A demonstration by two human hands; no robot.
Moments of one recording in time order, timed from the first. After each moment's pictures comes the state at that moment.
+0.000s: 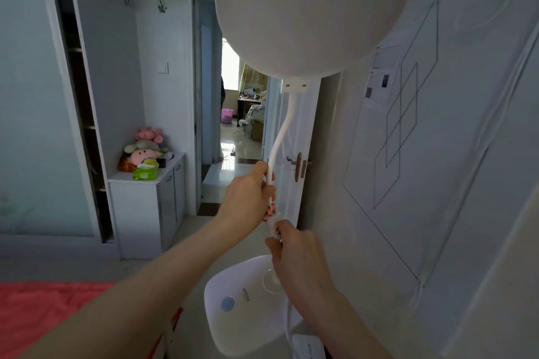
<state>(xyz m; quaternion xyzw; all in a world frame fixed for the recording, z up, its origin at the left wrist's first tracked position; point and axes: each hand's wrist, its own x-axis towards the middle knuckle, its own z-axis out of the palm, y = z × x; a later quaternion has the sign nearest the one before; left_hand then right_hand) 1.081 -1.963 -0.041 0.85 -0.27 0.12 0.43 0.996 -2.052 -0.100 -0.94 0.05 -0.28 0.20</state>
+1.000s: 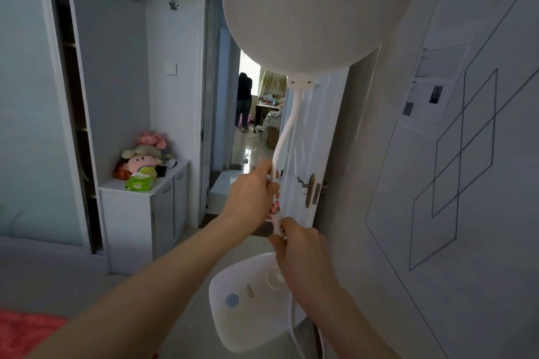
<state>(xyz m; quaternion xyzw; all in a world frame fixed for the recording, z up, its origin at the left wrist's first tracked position) 1.288 -2.077 -0.039 0.86 -0.23 0.18 0.43 1.203 -2.172 -0.086 -0.95 -0.01 -0.27 0.18</state>
